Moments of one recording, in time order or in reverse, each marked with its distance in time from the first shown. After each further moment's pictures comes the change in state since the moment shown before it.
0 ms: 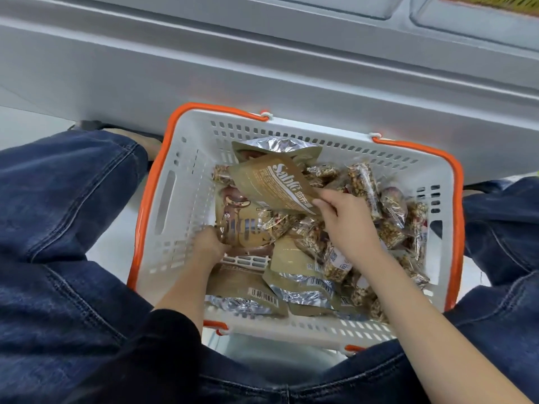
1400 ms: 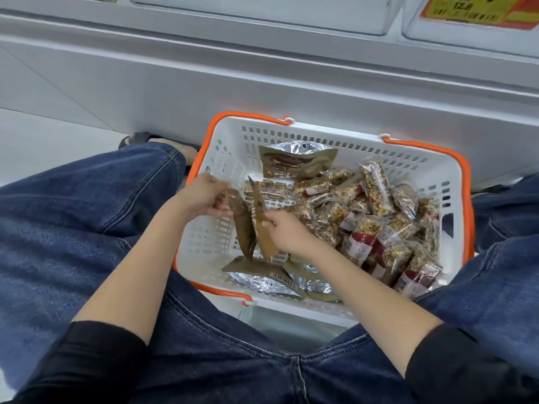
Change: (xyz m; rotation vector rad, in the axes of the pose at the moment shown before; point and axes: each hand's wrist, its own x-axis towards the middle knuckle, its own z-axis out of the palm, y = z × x) left_hand -0.073 0.038 -0.135 -0.576 -0.135 0.063; right_hand -0.012 -0.063 0.084 0.158 -0.553 0.089
